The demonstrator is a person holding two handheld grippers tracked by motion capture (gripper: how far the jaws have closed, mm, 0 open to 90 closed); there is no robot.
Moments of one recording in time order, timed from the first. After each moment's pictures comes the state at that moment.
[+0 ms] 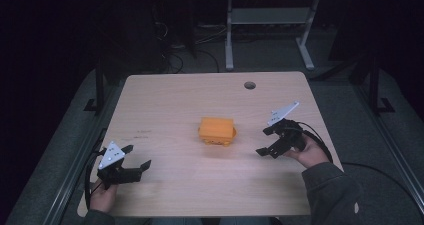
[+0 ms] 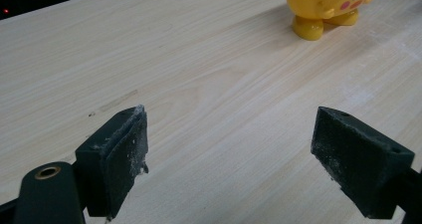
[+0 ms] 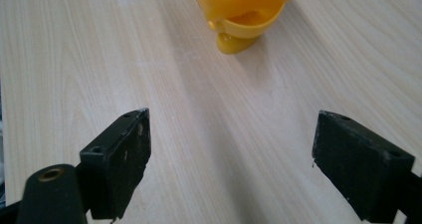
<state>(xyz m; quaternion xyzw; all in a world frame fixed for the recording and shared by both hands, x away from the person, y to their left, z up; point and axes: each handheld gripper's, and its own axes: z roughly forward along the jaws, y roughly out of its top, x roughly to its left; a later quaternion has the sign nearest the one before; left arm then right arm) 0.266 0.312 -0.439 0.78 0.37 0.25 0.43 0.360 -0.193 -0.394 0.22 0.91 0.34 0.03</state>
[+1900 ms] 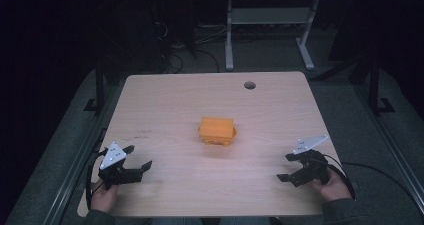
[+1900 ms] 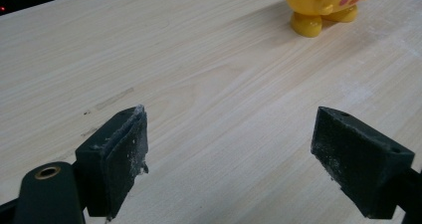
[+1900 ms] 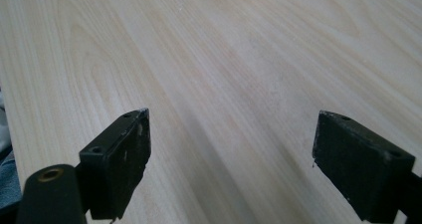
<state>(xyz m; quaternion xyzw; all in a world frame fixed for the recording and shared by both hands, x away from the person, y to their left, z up) 0.267 0.310 -0.441 0.79 0.37 0.24 0.43 0.292 -0.254 -0.449 0.30 0.89 0.34 0.03</state>
